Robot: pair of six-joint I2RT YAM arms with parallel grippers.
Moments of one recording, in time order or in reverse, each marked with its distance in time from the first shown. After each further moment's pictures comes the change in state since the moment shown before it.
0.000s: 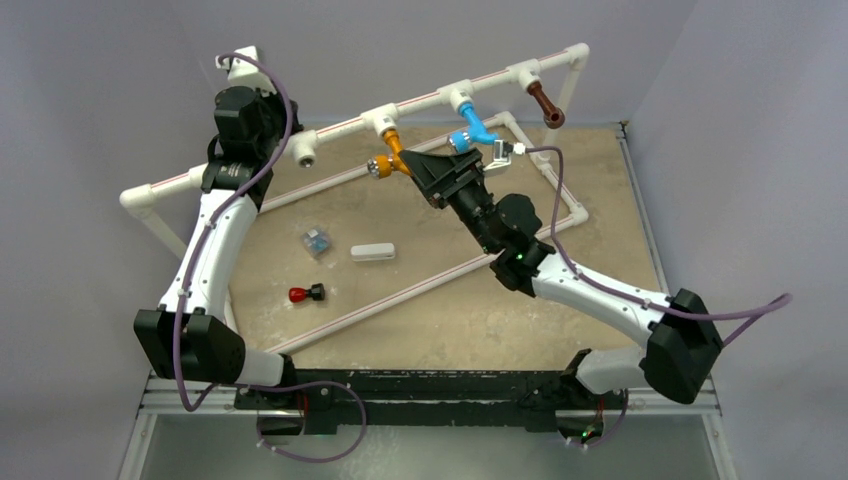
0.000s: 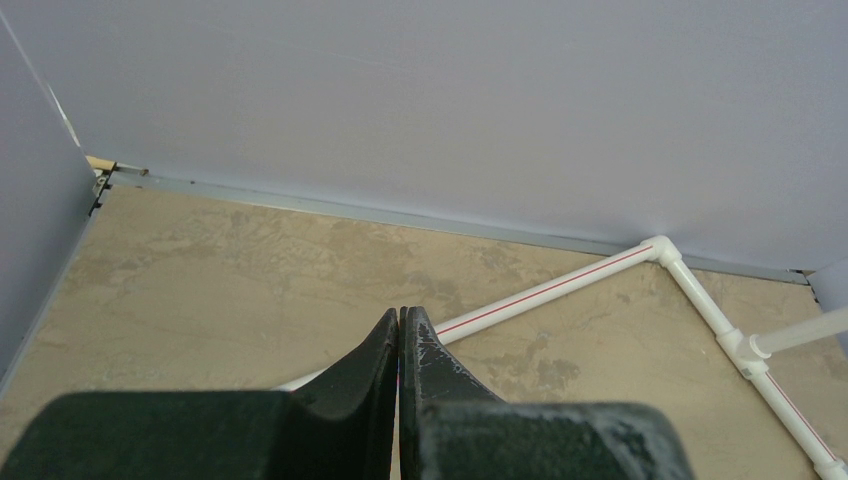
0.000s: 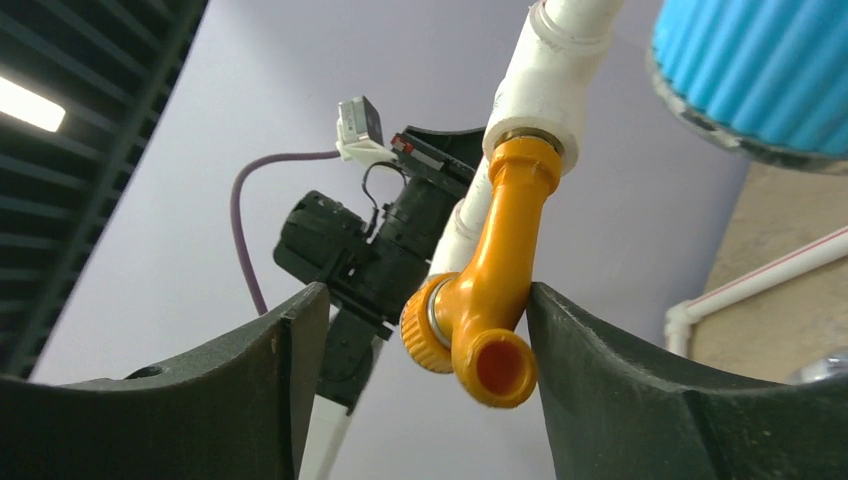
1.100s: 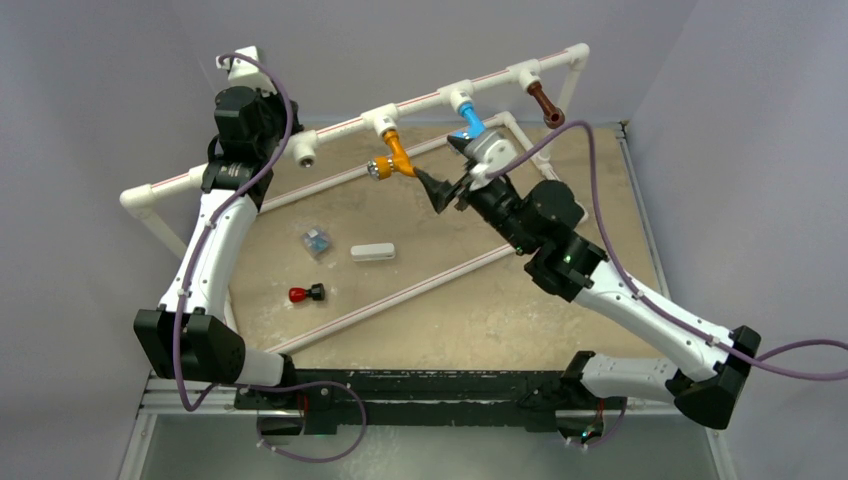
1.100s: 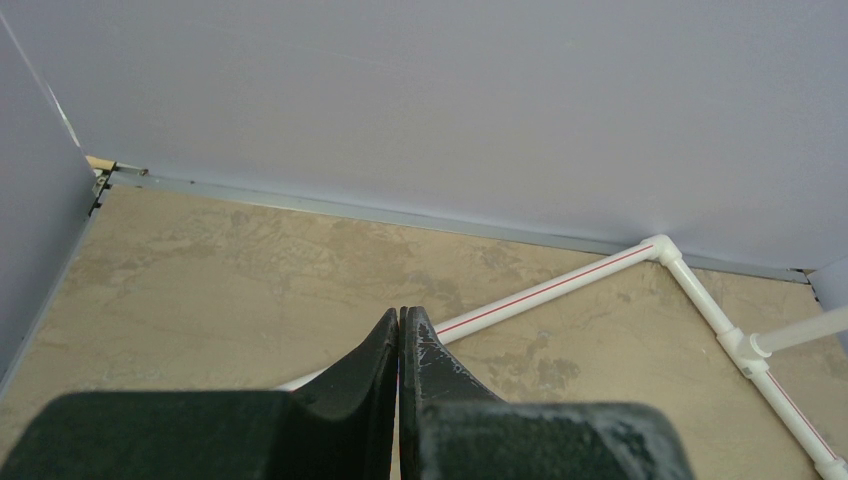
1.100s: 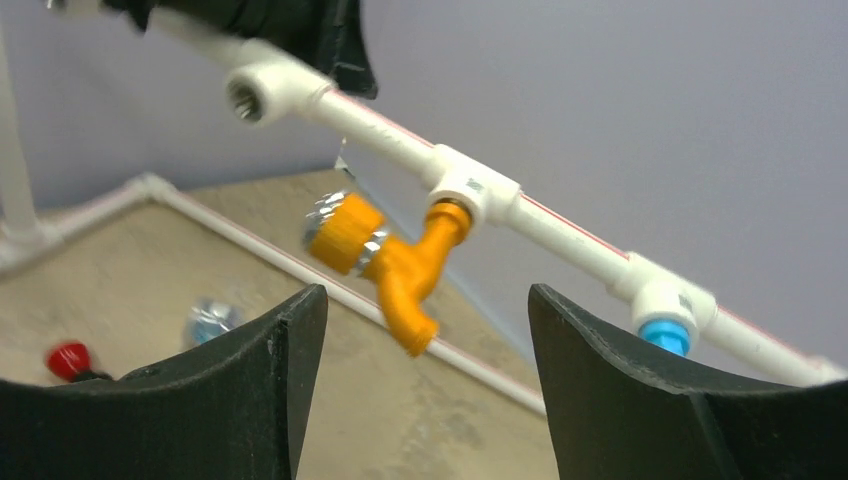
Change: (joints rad) left arm -0.002 0.001 0.000 -0.001 0.002 0.000; right arm 0.116 -0.209 0.203 -0.534 -0.056 -1.621
